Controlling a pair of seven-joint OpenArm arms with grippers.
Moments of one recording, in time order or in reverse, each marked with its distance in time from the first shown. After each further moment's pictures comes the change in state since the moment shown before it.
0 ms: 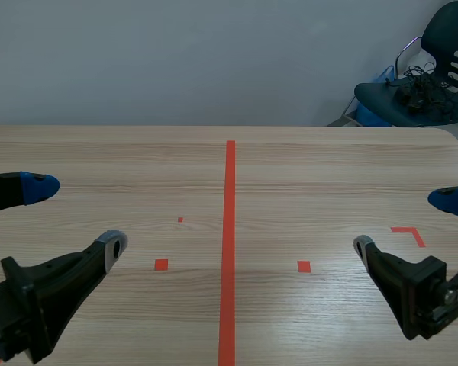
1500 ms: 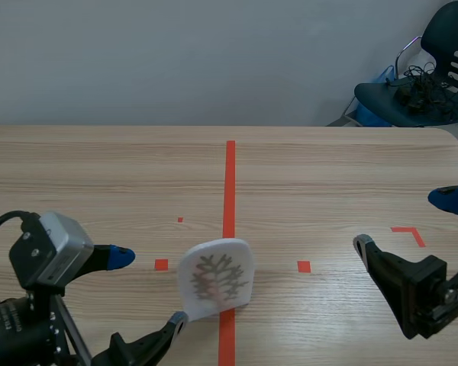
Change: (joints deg) left arm -15.7 4.9 18.2 -21.7 13.9 -3.4 -2.9; right arm 0.0 -0.1 0.0 0.0 0.0 0.0 0.4
